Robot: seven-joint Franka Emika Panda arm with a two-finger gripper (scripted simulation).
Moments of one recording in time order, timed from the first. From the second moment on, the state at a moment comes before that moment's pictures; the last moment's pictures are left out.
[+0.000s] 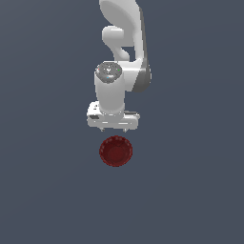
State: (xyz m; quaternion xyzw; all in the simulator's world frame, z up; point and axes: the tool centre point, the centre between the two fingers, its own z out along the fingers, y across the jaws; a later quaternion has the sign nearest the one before) arm -0.013 -0.037 0.153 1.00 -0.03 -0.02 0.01
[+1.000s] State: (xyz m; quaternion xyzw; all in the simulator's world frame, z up) arm -0.008 -0.027 0.151 1.00 -0.03 -0.03 0.02
